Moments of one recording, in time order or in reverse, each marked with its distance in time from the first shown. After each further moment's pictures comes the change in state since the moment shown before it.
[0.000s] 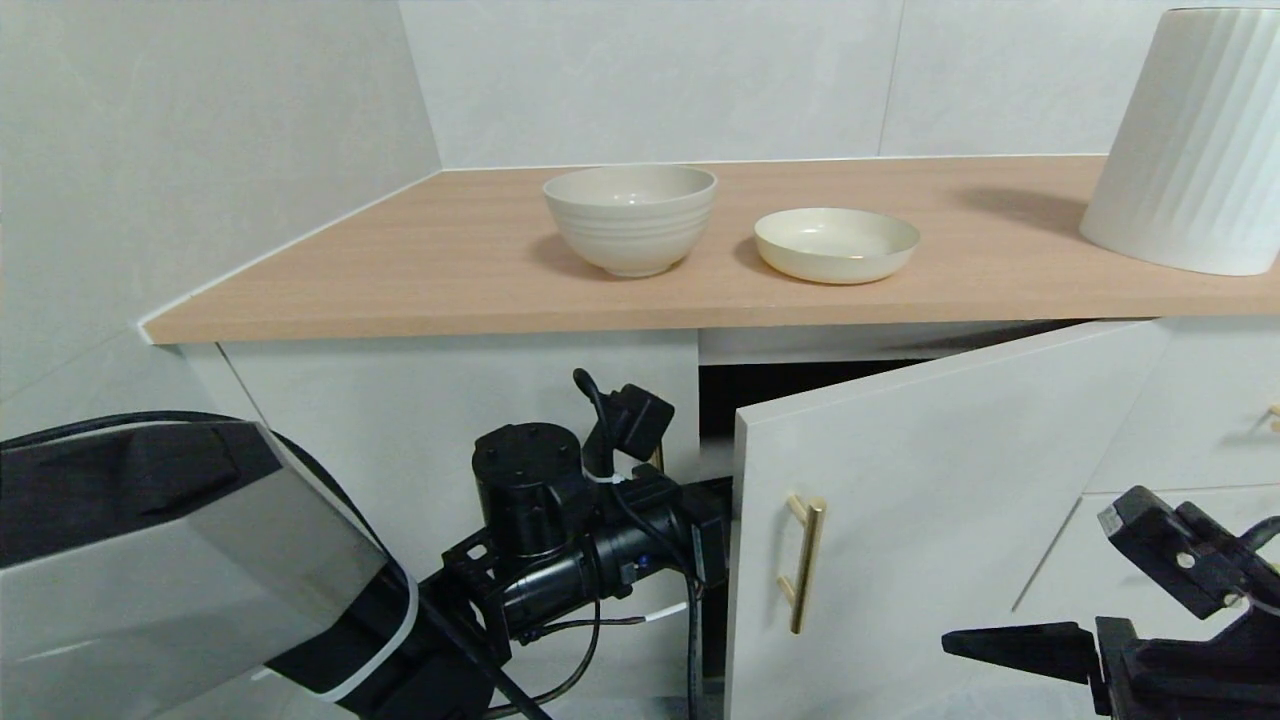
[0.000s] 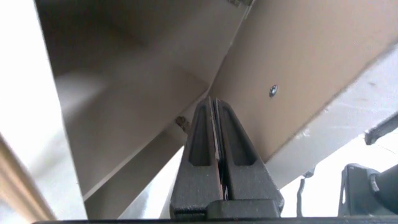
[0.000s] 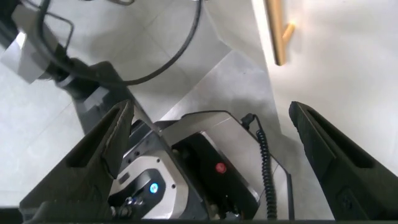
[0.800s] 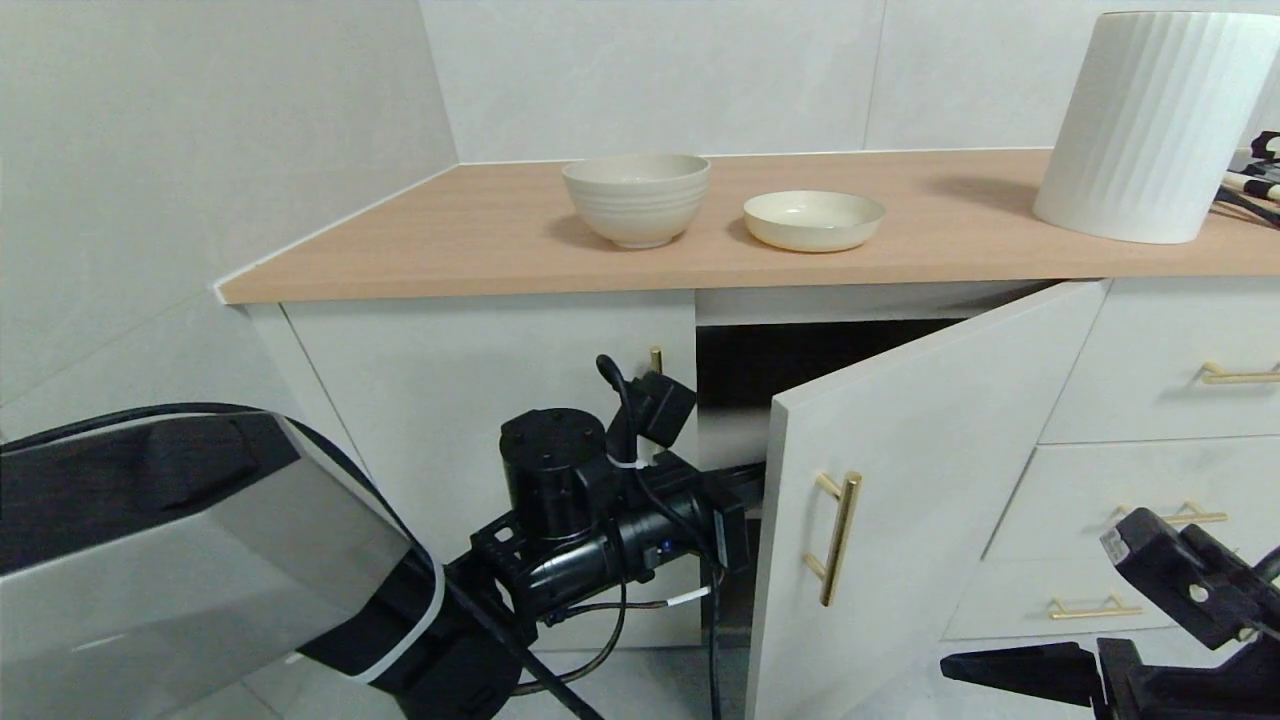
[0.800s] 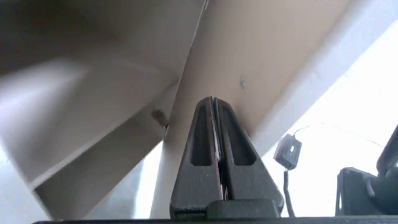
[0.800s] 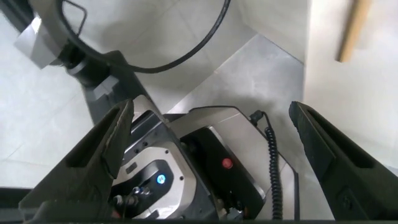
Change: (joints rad) left arm -0.009 0.028 -0.096 0.057 -0.001 -0.001; right arm 0.036 -0.011 0.015 0.003 -0.001 -0.001
